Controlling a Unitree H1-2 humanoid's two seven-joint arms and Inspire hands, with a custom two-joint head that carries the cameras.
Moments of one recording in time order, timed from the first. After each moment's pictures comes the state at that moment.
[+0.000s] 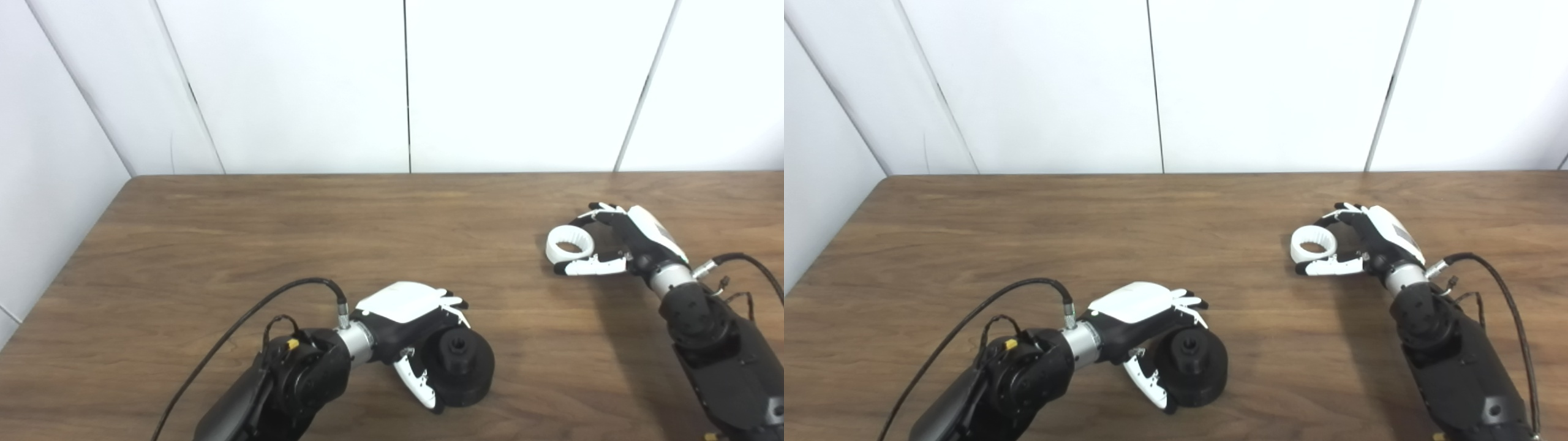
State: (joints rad) left arm -0.33 0.32 -0.56 -0.32 0.77 0.30 -0.71; right arm -0.45 -0.40 0.16 0.23 -0.49 0.23 0.11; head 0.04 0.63
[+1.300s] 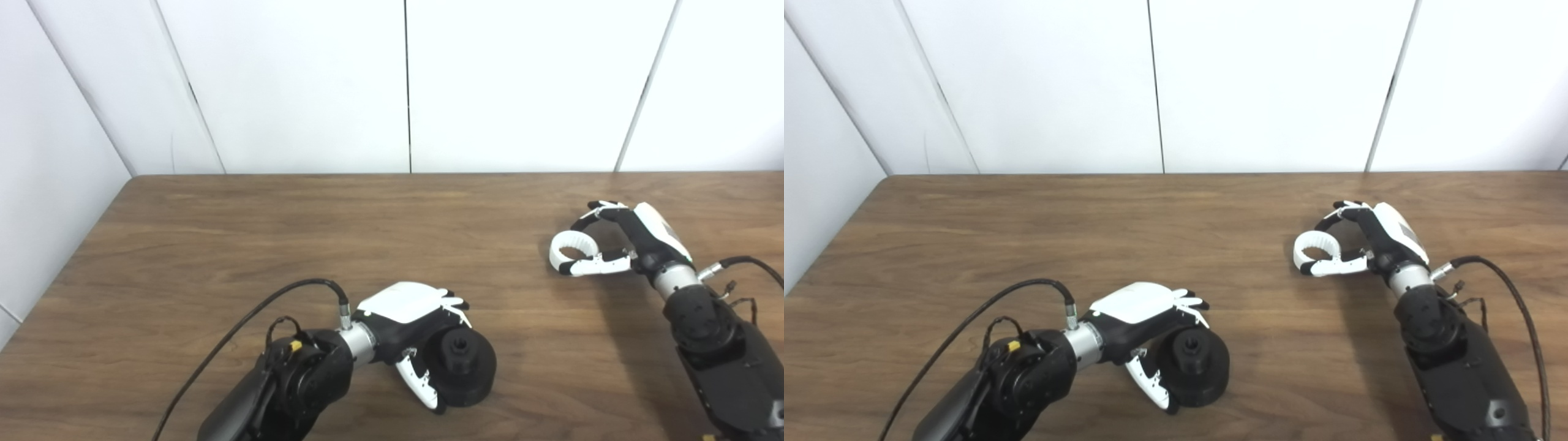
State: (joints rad) left arm -0.33 0.31 -0.56 -0.32 0.79 0.30 -0.71; right arm -0.44 -0.39 0.14 0.25 -0.45 0.18 0.07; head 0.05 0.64
